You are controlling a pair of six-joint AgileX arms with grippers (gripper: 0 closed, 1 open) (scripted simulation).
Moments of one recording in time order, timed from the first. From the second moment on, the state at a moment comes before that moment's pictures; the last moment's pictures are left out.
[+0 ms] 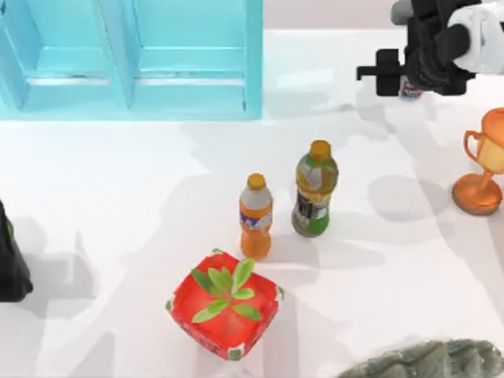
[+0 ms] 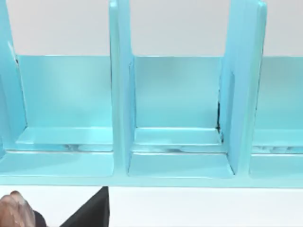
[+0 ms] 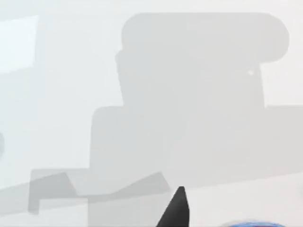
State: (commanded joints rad) left arm 0.00 0.00 0.00 0.00 0.00 0.00; right arm 0.23 2.27 1.70 -0.35 0.17 0.20
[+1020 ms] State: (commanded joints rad) left arm 0.00 0.00 0.00 0.00 0.00 0.00; right arm 0.04 2.07 1.63 -0.58 0.10 0.03
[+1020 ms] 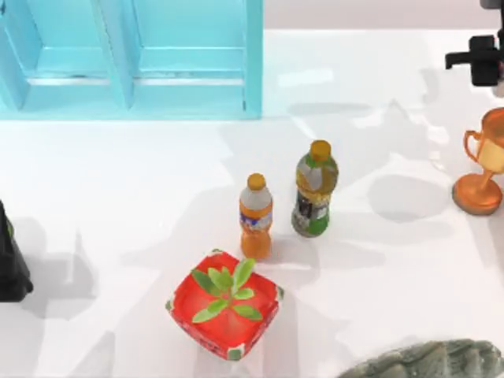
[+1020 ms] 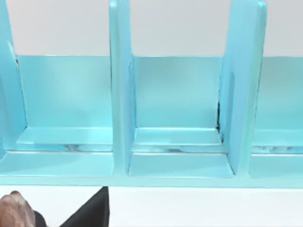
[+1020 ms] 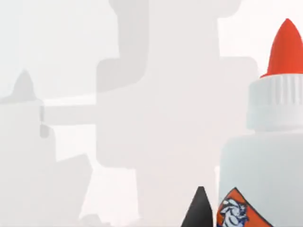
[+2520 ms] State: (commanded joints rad) left arm 0.00 0.00 0.00 0.00 0.00 0.00; right arm -0.58 1.47 1.04 -0.71 -0.26 -0.49
